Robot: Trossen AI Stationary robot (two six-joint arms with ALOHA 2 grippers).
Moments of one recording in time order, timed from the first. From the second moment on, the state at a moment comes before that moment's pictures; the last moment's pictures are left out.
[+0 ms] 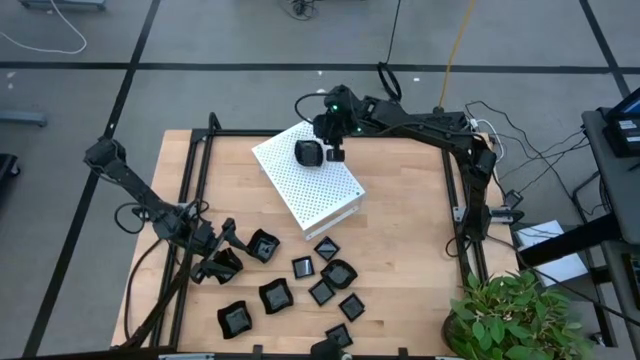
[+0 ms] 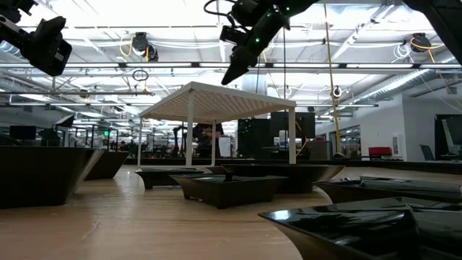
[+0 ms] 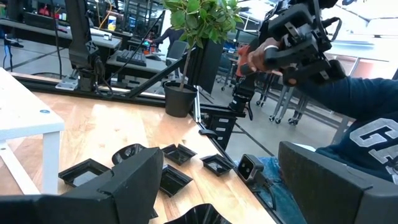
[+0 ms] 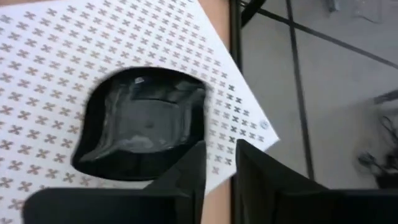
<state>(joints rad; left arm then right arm) -0.74 0.58 0.02 0.65 -0.34 -0.24 -0.45 1.92 1.85 -0.68 -0.04 -0.60</state>
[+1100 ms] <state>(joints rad) -0.74 0.58 0.02 0.65 -0.34 -0.24 0.02 1.02 0.69 -0.15 0.16 0.11</state>
